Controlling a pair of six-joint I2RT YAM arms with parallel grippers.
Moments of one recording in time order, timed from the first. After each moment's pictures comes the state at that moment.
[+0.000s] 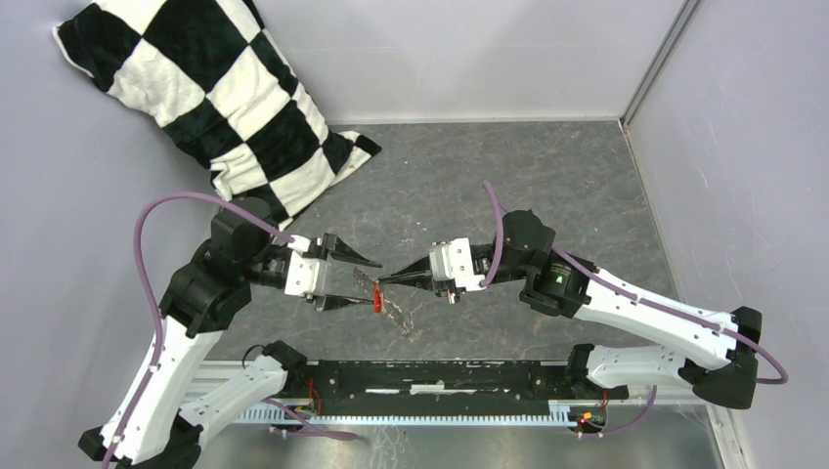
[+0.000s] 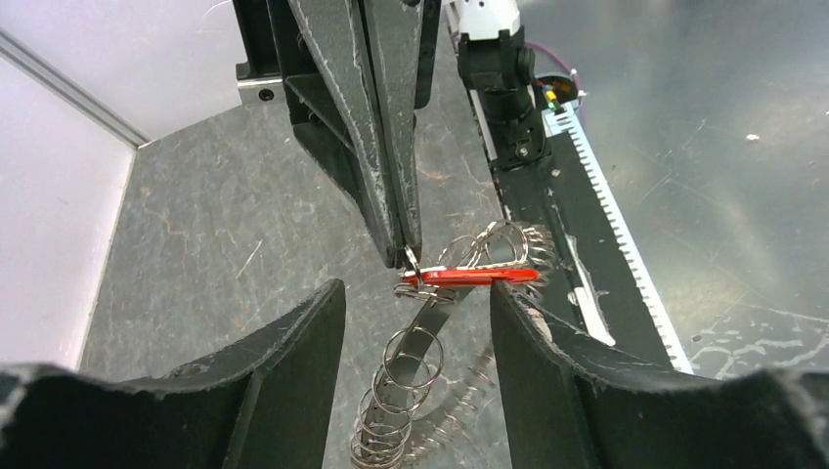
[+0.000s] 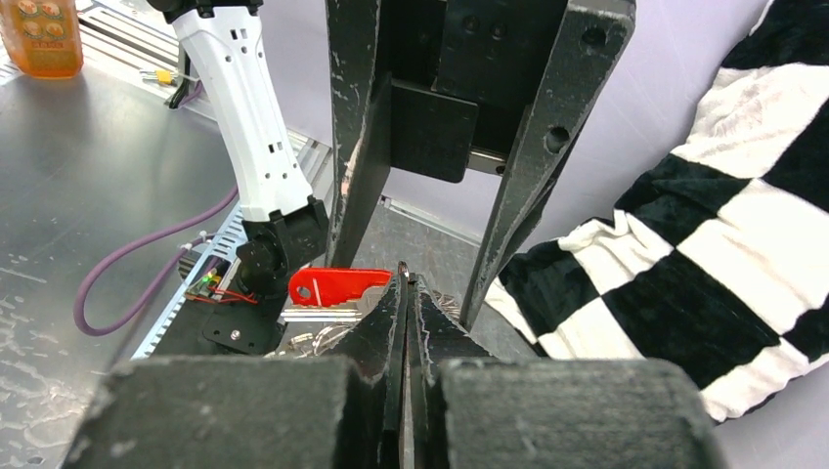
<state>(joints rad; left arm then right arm) -0.54 0.79 1.23 -0.87 1.07 0.73 1.13 1.12 1.10 0.10 -0.61 -0.40</state>
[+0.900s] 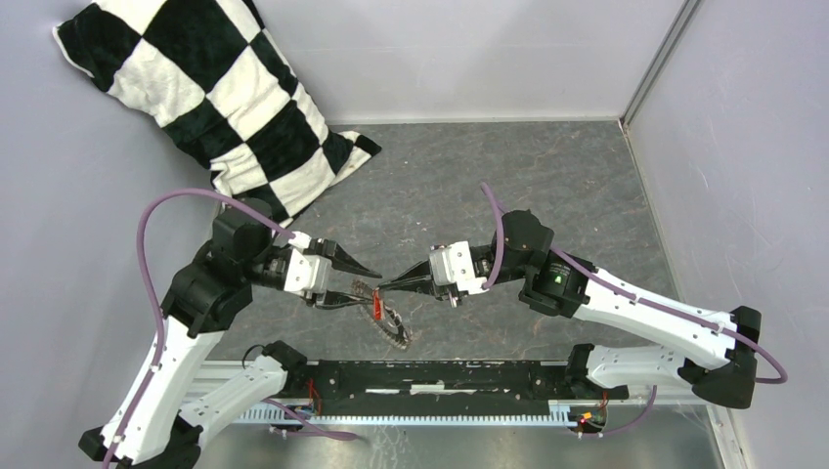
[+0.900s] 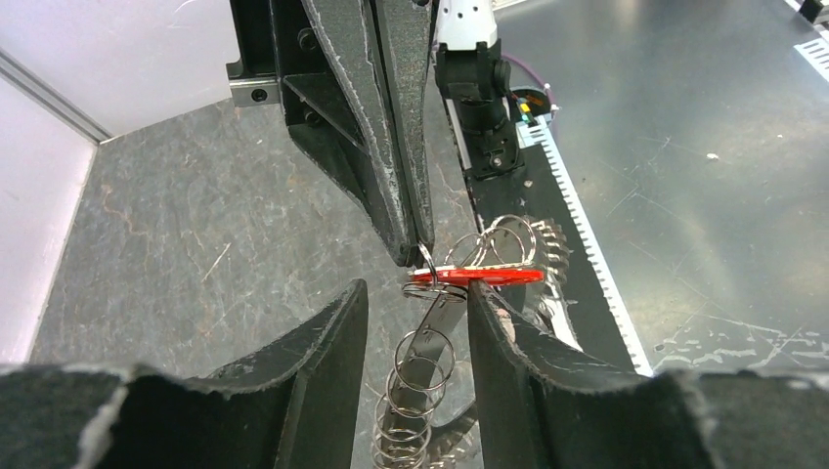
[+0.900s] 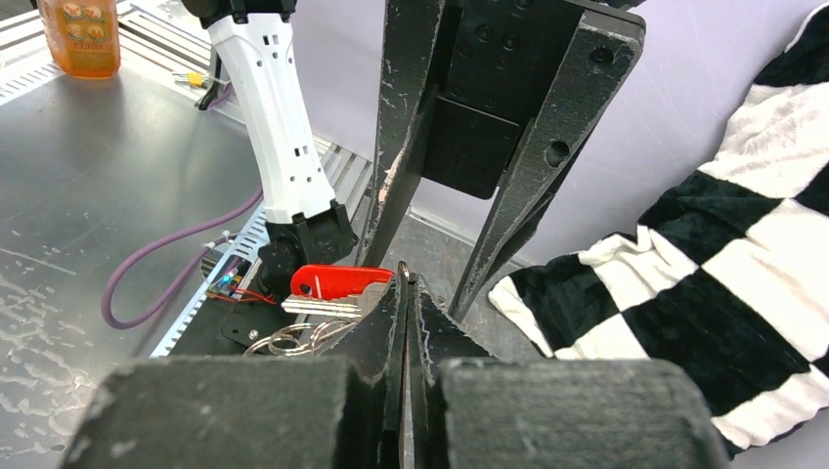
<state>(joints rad) -0.54 0.78 1.22 -0.86 1.11 0.66 1.13 1.12 1.10 0.10 -0.66 -0.40</state>
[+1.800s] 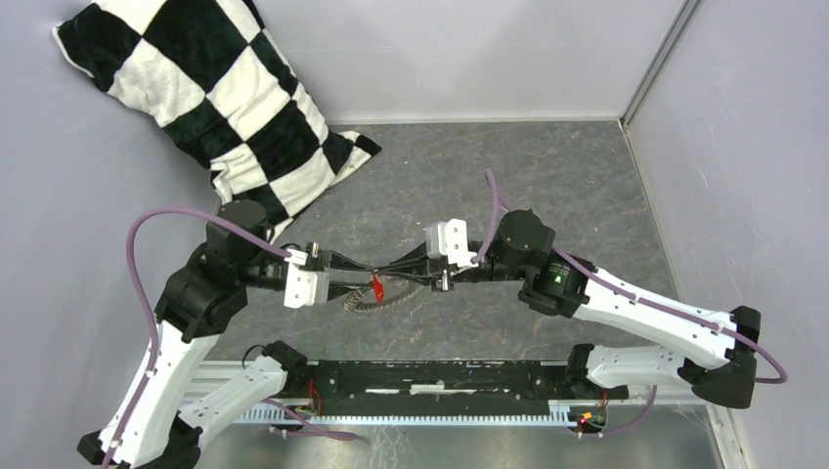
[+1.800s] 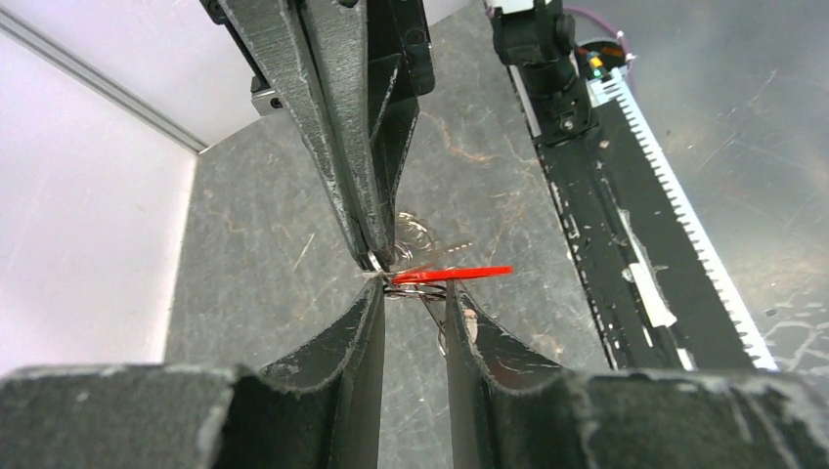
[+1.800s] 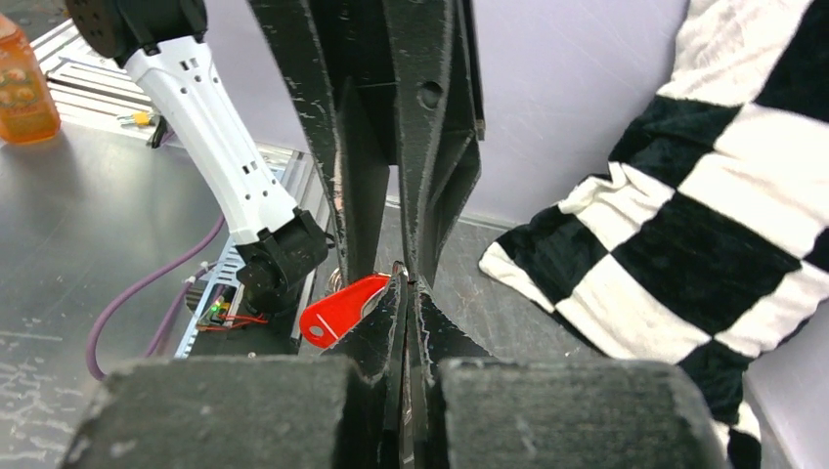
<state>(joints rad) -0.54 0.77 1.24 -0.88 1.04 0.84 1.13 1.13 1.10 0.12 -0.49 -0.26</state>
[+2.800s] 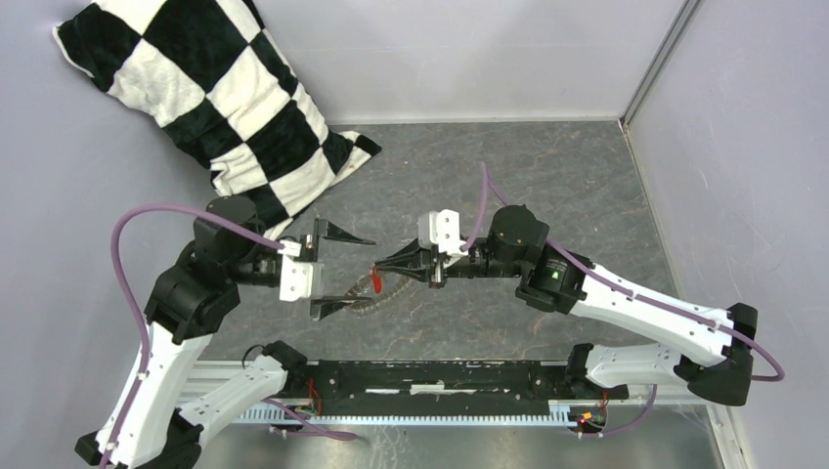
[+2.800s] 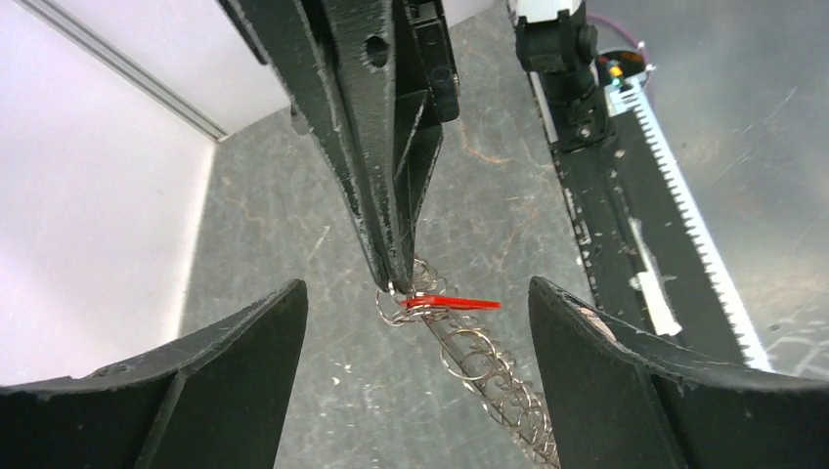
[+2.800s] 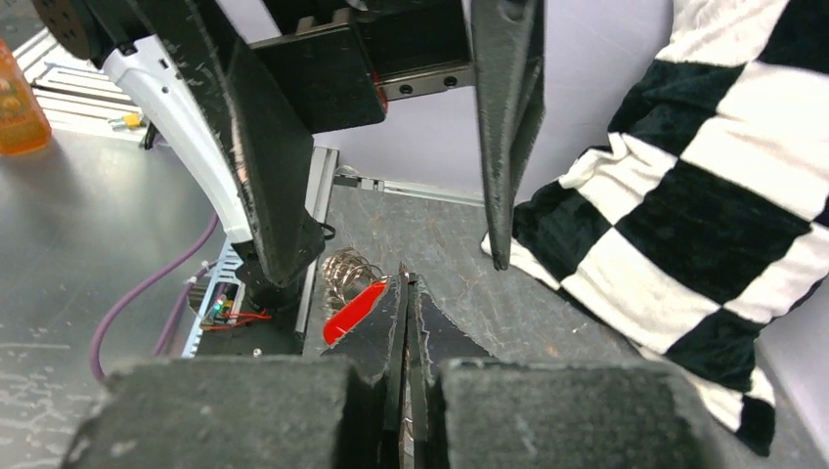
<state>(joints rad) -0.54 0.79 1.31 -0.90 0.98 0.83 1.13 1.16 1.14 0.07 -0.43 -0.18</state>
